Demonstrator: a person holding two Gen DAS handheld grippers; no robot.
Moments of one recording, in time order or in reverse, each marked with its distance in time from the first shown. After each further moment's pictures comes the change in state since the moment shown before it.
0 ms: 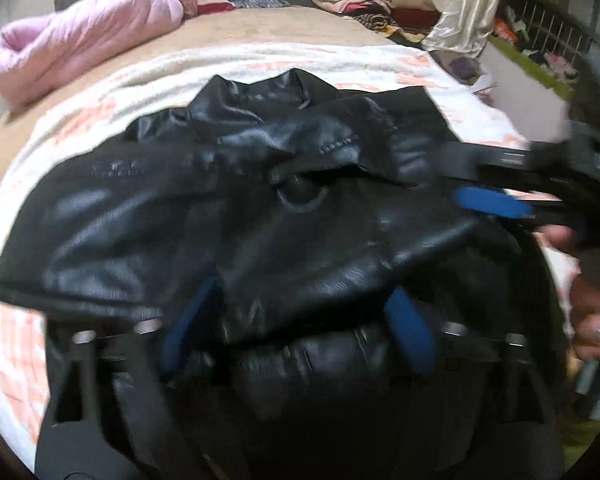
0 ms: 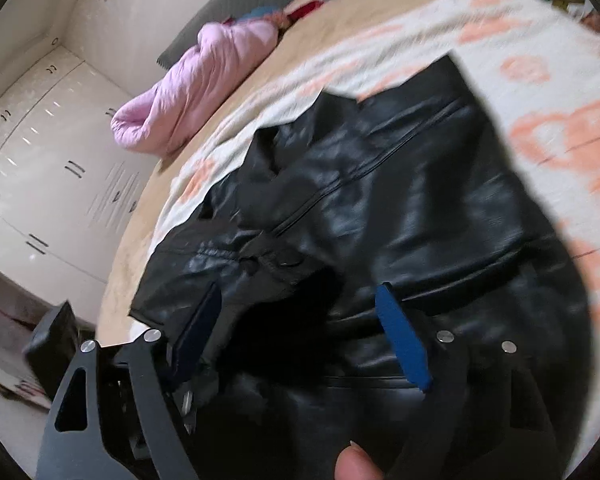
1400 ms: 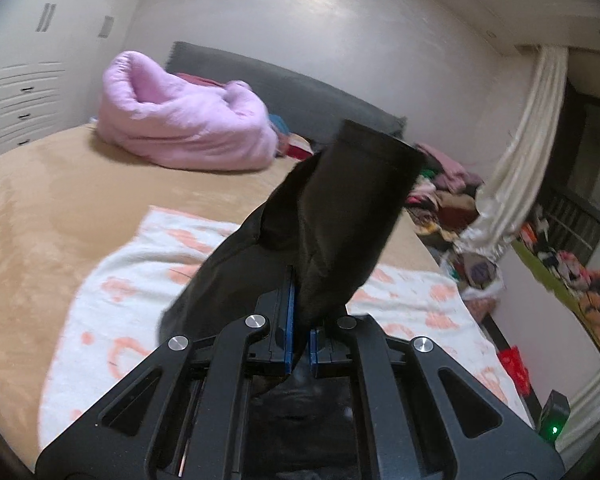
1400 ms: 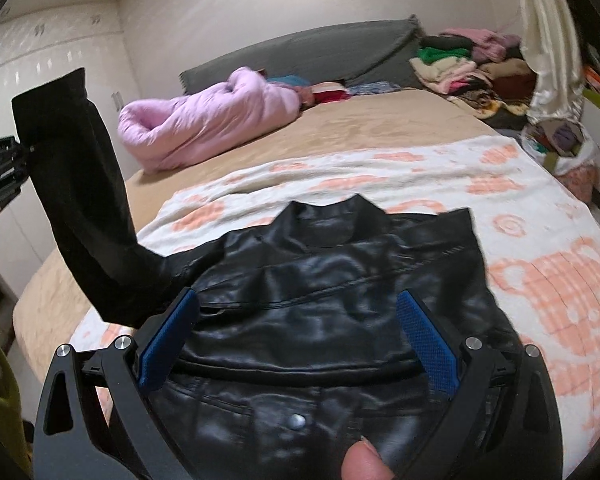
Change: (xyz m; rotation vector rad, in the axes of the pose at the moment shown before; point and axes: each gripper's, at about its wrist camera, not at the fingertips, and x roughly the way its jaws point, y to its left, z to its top) left arm -0.200 0.139 0.095 -0.359 -0.535 0.036; right arm -0.042 0.105 -0.028 -0.347 -0.328 -0.267
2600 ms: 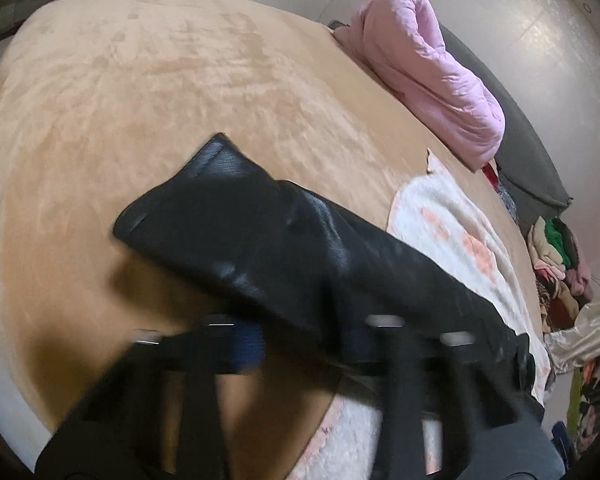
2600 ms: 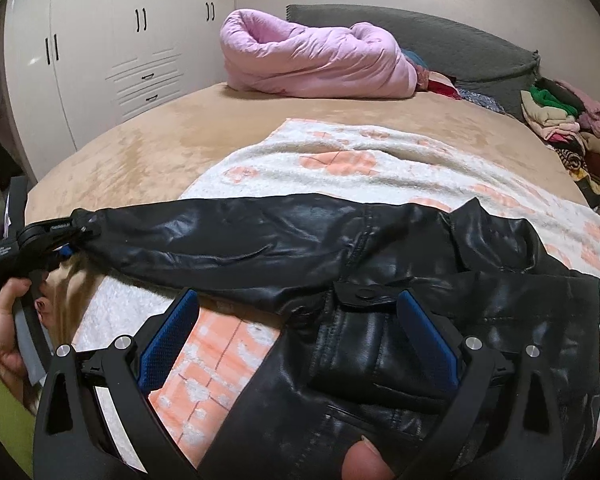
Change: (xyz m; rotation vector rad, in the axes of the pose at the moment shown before) left arm -0.050 0.344 -0.122 -0.570 0.119 0.440; right arm 0.092 0.232 -0.038 -0.385 0.160 0.118
